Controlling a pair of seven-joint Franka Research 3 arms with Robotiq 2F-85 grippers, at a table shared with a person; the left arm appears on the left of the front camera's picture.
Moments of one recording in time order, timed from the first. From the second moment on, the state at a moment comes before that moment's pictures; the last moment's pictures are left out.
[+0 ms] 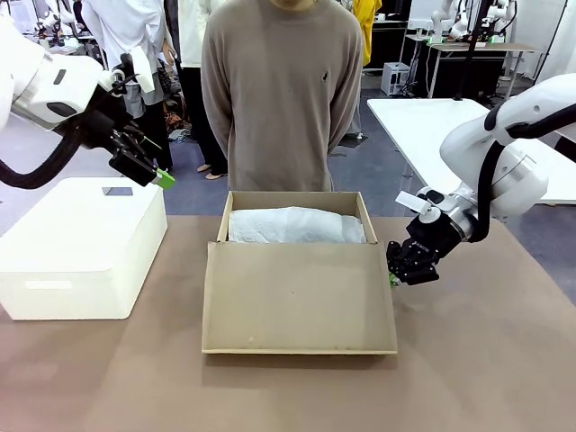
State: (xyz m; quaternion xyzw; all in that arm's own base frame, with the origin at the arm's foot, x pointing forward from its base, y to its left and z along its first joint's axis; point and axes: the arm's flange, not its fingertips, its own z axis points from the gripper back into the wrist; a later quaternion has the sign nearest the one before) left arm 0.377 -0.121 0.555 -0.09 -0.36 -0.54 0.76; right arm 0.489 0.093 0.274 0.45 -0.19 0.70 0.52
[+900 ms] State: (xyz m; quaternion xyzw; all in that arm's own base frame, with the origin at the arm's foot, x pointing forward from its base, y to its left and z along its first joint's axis) left arm 0.377 -0.121 0.555 -0.09 -0.36 -0.54 0.76; right arm 0.478 0.093 0.299 0.51 -0.23 0.67 0.48
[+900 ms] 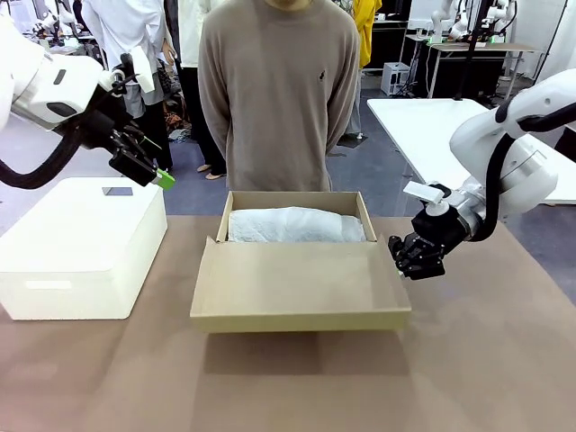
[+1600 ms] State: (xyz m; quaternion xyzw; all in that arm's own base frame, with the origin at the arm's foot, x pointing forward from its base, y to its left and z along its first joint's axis) left arm 0.377 -0.121 0.555 -0.09 -0.36 -0.54 0.76; right arm 0.503 0.074 0.338 0.51 -0.38 0.58 0.51
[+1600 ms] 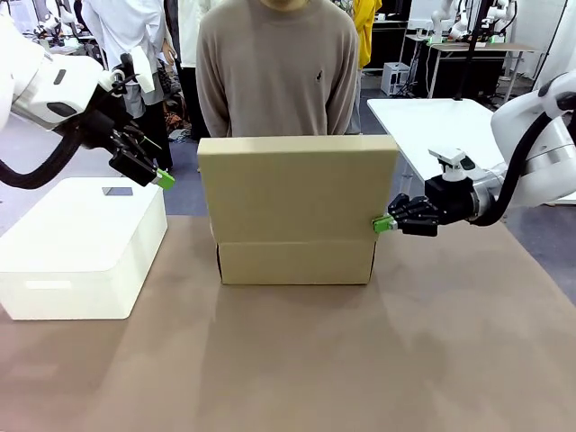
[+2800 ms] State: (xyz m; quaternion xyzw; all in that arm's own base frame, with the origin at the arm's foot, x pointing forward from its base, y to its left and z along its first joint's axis) left arm 0.377 -0.121 0.555 -0.09 -0.36 -0.54 0.76; right arm 0.528 0.082 0.352 0.44 -0.41 0.57 0.55
